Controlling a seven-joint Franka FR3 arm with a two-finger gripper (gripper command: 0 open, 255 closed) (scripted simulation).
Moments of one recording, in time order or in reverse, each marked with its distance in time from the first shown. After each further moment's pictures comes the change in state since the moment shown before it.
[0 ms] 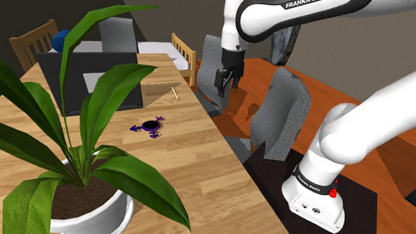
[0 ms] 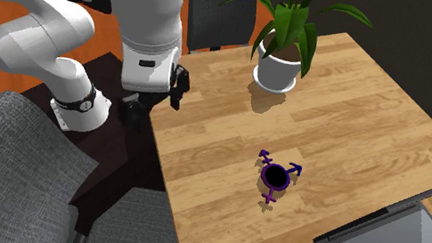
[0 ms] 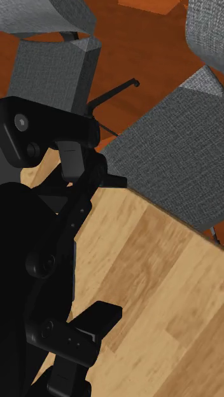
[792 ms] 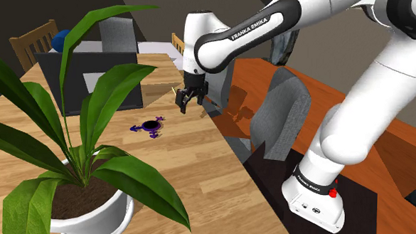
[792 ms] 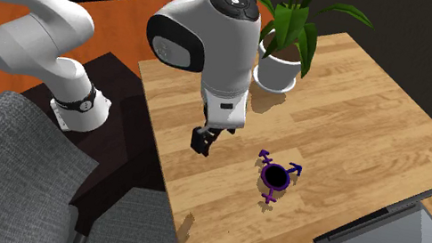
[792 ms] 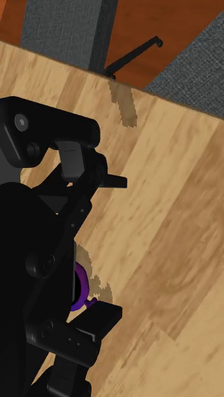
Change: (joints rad) arm 0.031 0.396 0.115 0.133 -0.004 0.332 0.192
